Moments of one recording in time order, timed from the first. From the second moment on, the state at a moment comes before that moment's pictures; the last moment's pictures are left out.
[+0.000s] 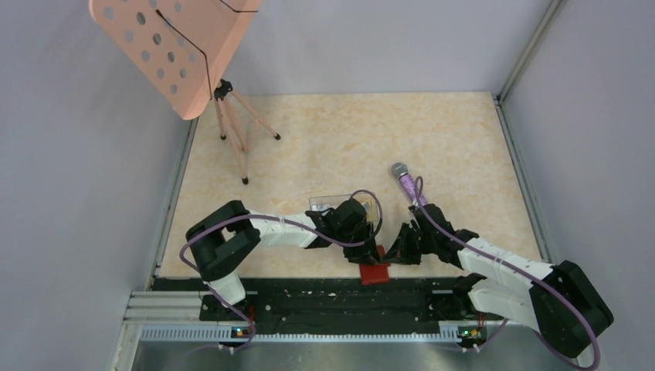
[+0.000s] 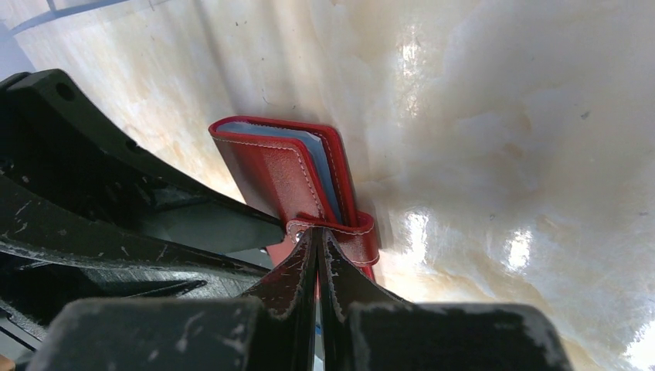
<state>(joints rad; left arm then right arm) -1.04 1.70 0.86 -0.05 0.34 -1.09 0.59 1.04 0.30 -0.20 -0.39 0.96</state>
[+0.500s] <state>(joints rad) -1.02 1.75 0.86 0.00 0.38 -1.13 0.59 1.02 0.27 -0.16 -0.40 0.97</state>
